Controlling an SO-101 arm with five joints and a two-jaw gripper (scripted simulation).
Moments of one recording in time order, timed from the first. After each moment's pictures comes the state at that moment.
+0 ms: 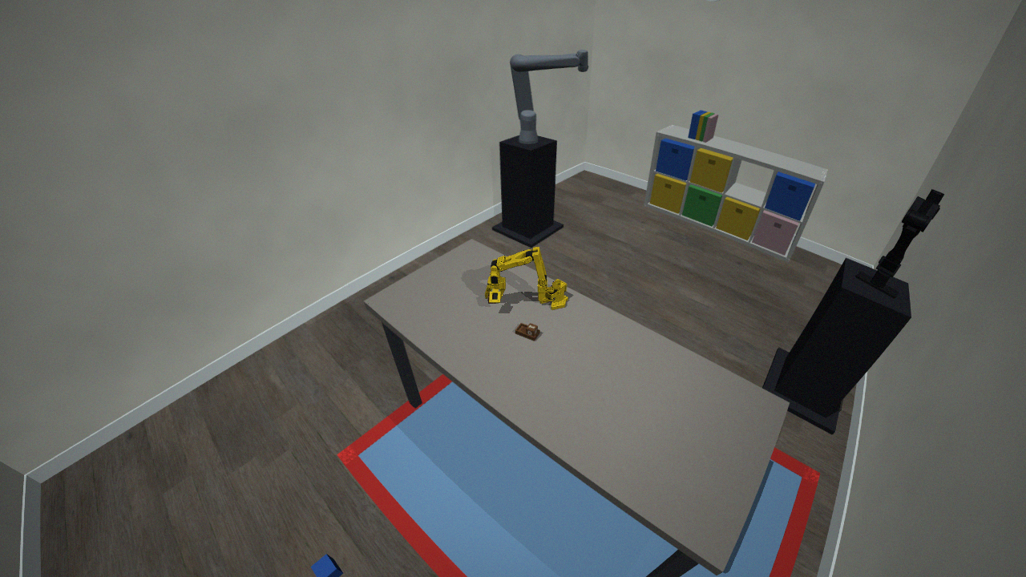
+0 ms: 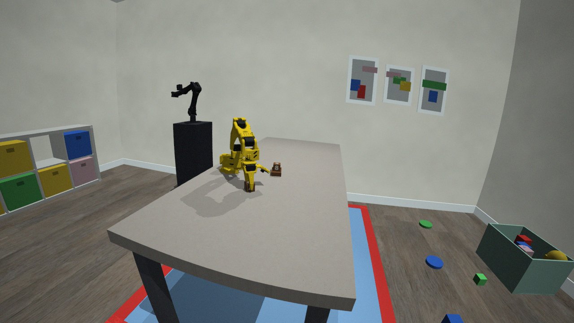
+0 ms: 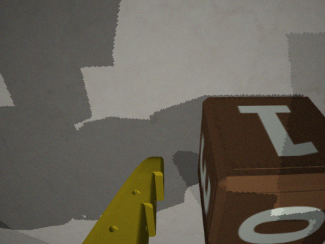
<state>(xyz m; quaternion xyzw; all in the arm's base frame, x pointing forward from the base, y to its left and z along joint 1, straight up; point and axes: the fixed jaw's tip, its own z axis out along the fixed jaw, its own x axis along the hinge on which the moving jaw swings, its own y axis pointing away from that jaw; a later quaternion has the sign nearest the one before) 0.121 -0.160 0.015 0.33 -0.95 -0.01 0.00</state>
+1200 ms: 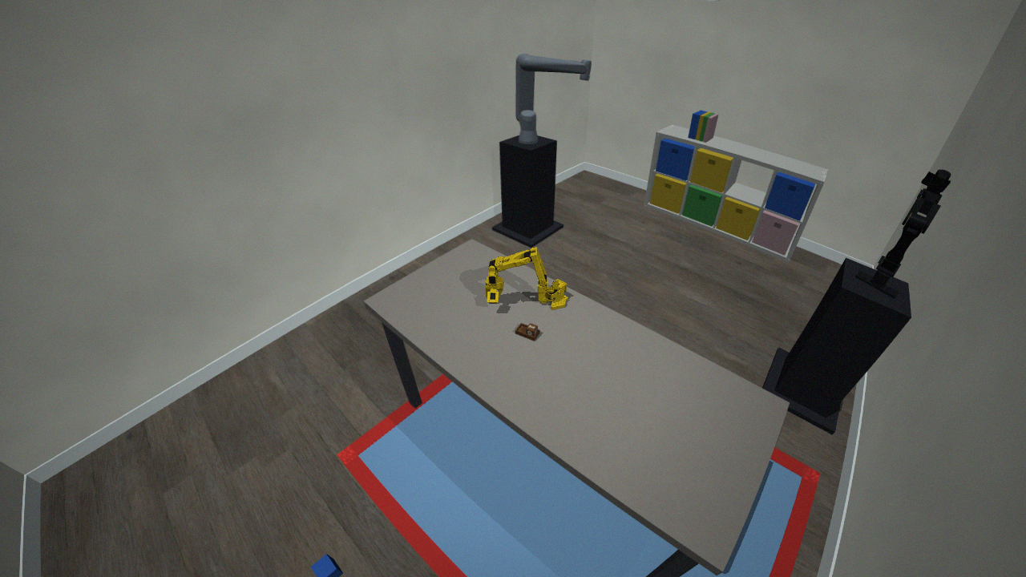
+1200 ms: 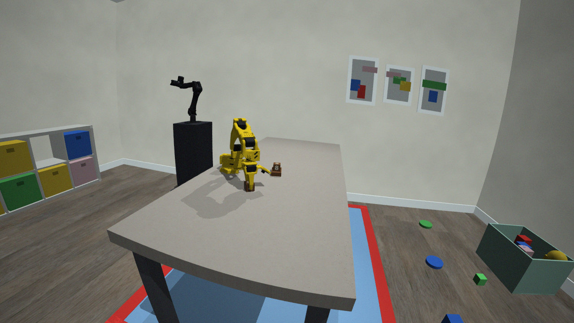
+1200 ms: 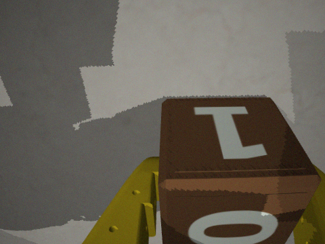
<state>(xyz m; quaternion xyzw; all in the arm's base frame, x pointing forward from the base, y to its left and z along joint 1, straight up) 0.126 -0.166 0.014 0.33 -0.95 0.00 0.00</state>
